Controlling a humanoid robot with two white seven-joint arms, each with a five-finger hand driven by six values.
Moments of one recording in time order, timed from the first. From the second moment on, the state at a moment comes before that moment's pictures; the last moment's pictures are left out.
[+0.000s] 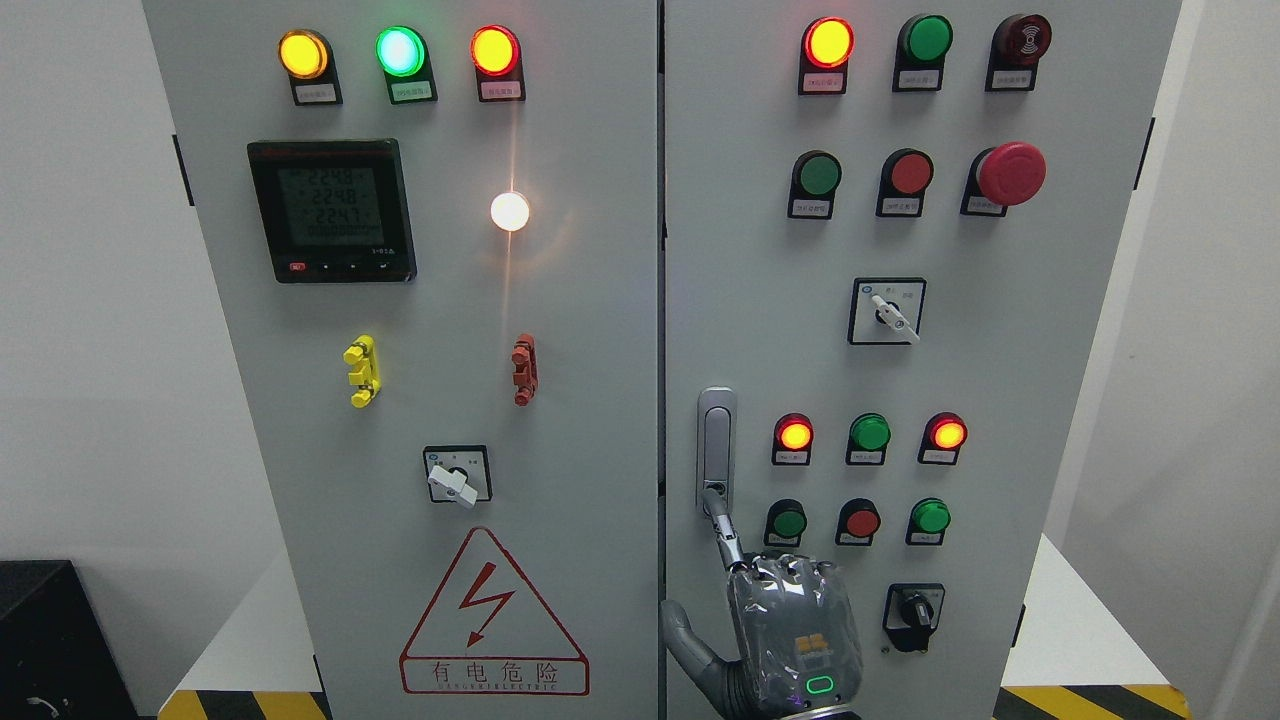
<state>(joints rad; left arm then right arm) 0.00 -0.11 -0.13 0.00 0.16 -0.11 0.00 -0.28 0.14 0.30 -1.69 1.52 0.10 -0.20</state>
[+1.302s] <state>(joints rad) 0.00 -0.11 -0.13 0.00 0.16 -0.11 0.00 -0.29 0.14 0.29 -1.67 1.52 0.12 -0.20</state>
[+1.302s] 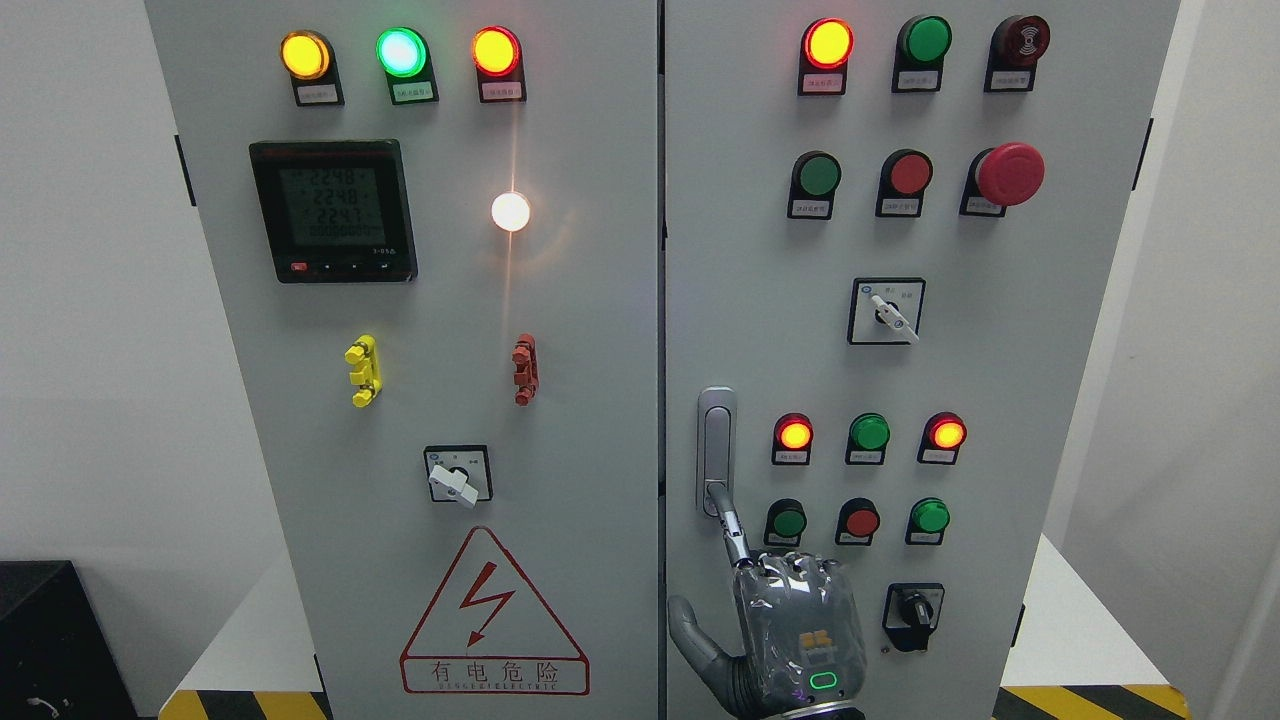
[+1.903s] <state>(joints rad) 0.00 -0.11 -0.13 0.00 0.16 -0.11 0.00 -0.28 0.14 0.28 -1.67 1.52 0.12 -0.19</state>
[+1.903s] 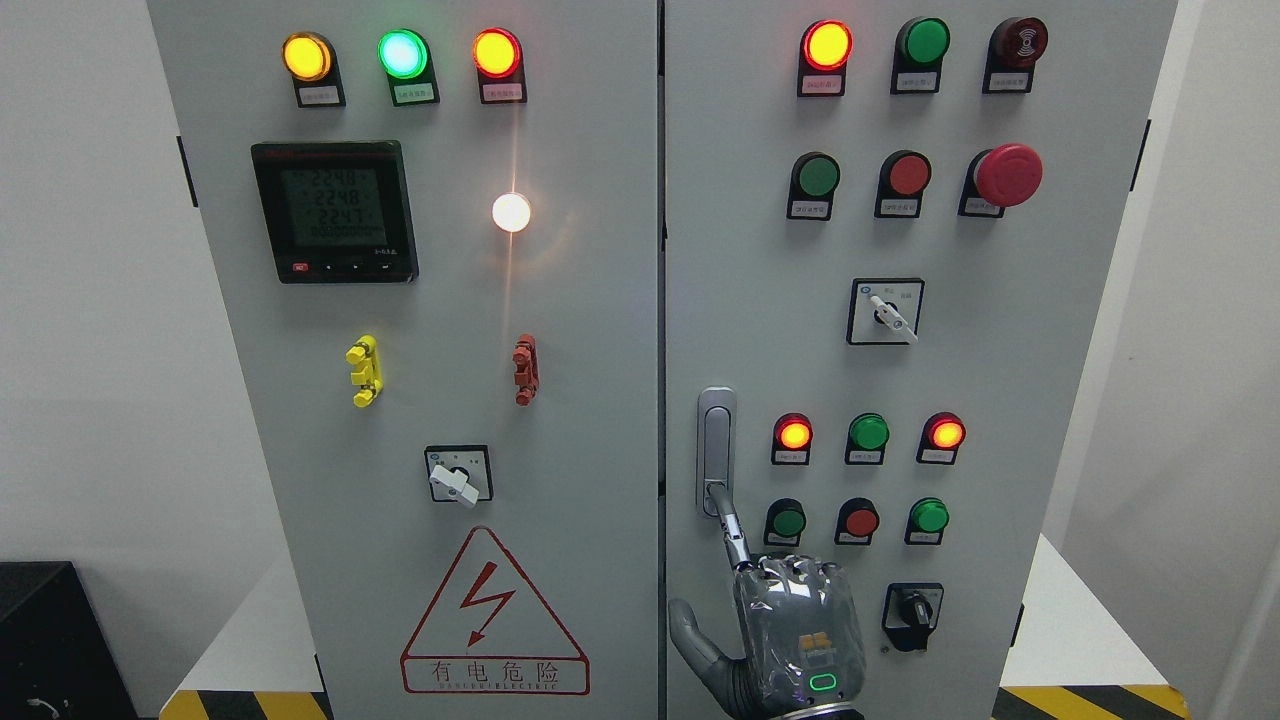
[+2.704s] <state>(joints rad) 0.00 -0.11 -0.13 0.00 0.16 -0.11 0.00 -0.28 0.14 0.29 -1.67 1.52 0.12 -0.19</state>
